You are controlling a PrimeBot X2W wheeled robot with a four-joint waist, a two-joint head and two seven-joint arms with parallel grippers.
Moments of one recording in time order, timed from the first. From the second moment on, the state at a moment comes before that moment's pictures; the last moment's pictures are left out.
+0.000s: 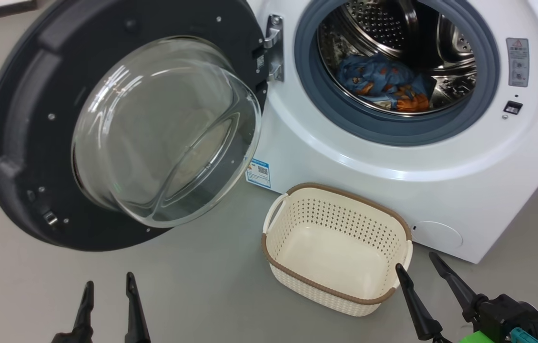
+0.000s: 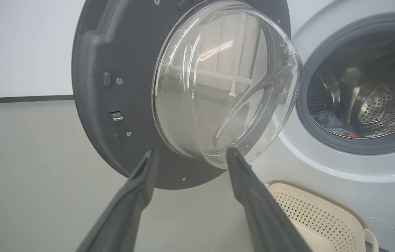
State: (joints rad) left arm 0.10 0.05 -0.14 0.02 -0.25 0.27 -0.26; right arm 0.06 -0.18 0.15 0.07 0.22 0.12 -0.26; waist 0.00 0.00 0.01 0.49
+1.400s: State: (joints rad) left arm -0.17 0.14 0.56 0.27 -0.79 0.08 -0.25; right arm 0.04 -0.17 0.17 0.09 0.22 0.12 -0.26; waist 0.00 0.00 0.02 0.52
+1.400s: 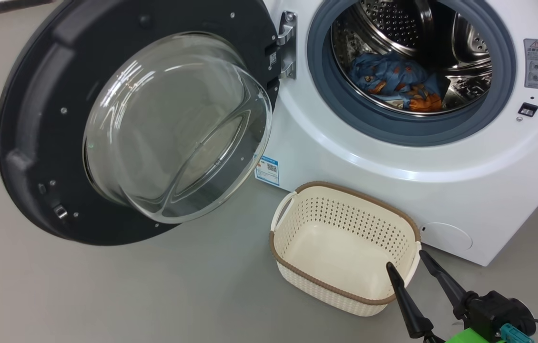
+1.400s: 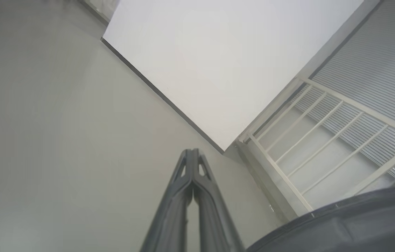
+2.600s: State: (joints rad) left arm -0.76 0.51 0.78 0.77 -1.20 0.06 0.11; right arm 0.06 -0.27 0.14 0.07 0.24 0.12 -0.26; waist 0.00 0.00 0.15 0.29
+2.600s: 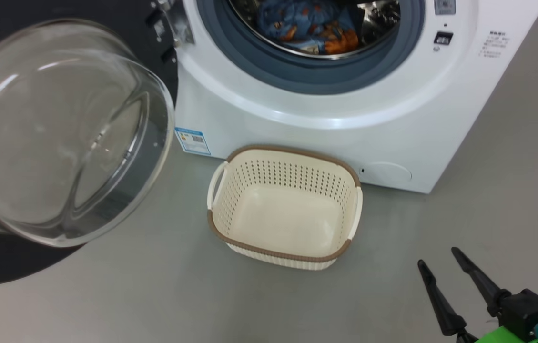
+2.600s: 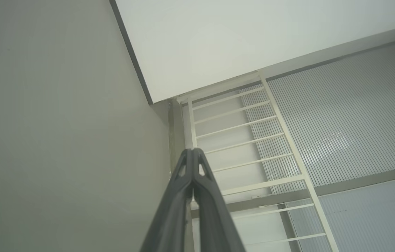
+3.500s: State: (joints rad) left arm -0.75 0.42 0.77 0.67 -1.40 0.20 0.58; right arm 0.04 -0.32 0.14 0.05 0.25 0.12 -0.26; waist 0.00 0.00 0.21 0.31
